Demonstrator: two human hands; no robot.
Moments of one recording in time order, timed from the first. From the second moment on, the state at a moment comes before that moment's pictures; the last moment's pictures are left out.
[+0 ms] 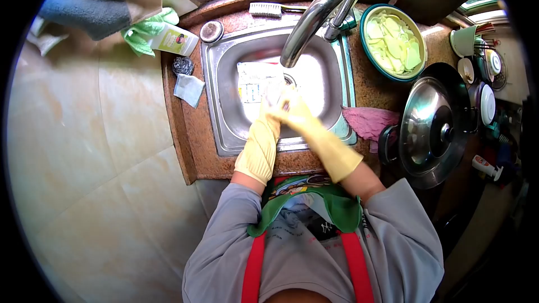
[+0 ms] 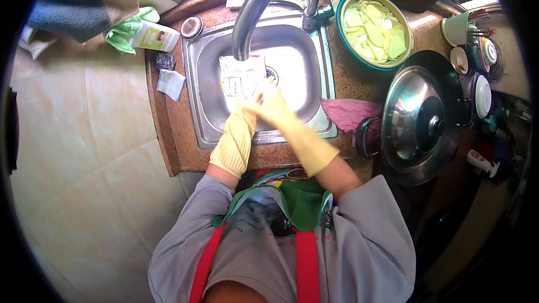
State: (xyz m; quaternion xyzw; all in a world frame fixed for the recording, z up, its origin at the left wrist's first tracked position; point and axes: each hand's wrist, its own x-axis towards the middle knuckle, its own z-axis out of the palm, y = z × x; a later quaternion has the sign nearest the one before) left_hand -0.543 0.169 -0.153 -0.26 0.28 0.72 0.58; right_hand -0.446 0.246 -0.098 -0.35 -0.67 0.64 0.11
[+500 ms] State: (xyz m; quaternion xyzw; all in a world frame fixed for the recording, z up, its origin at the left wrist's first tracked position) left_hand -0.548 0.171 -0.146 -0.24 0.34 0.67 0.61; right_hand -0.456 0.213 -0.097 -0.38 -0.72 0.49 0.31
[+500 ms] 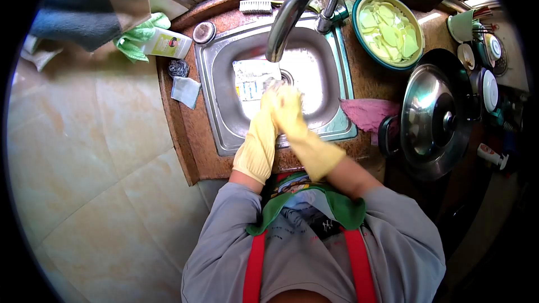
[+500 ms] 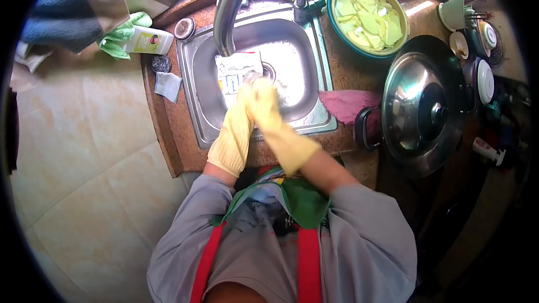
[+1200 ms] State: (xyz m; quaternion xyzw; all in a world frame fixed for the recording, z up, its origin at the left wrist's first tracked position) left_hand -0.595 0.181 -0.141 0.47 0.86 0.00 0.18; right_hand -0.455 0.289 -0.187 -0.55 -0.77 0.32 -0.10
